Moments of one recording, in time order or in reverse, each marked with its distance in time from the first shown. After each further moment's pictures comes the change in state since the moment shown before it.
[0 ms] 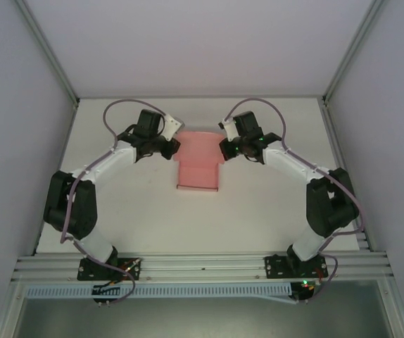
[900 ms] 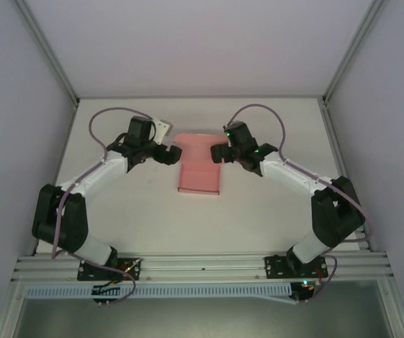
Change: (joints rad) left arm 0.045 -0.102 -0.132 0.066 -0.051 -0.052; right arm 0.082 -0.071 -0.095 0.039 0.293 0.190
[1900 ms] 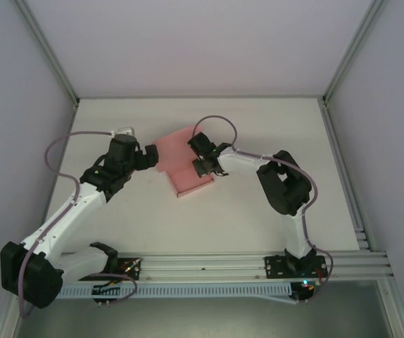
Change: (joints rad) left arm -0.053 -0.446 -0.197 -0.137 -0.483 -0.552; right arm 0.178 0.457 0.275 -0.135 0.092 0.063
